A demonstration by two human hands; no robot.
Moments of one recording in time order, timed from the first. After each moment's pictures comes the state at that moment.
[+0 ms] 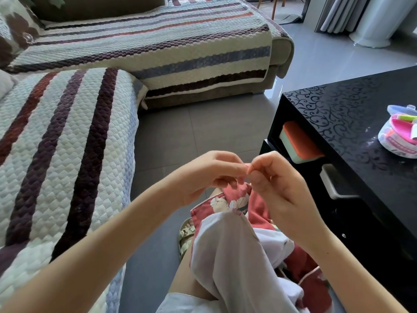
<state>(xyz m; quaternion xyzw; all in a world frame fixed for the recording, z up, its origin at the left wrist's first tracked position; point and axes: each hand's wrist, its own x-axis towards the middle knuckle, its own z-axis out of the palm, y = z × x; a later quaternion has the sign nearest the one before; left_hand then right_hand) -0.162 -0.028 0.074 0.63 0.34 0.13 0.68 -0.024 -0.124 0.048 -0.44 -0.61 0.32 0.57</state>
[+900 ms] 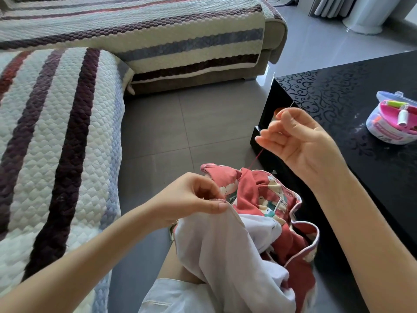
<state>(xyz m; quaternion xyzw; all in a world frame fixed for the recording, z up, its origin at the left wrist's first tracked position) -0.190 -0.060 0.022 0.65 0.36 0.11 0.66 0.040 -0.088 0.059 -0.38 -0.29 0.57 0.66</state>
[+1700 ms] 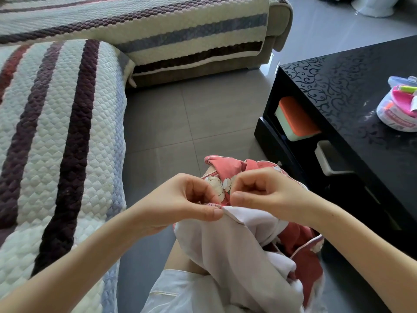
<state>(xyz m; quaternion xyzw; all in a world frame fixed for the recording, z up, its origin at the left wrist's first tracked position) -0.209 -0.076 0.045 0.61 0.34 0.09 0.71 -0.008 -0.130 0.032 -0.46 -0.61 0.56 0.32</state>
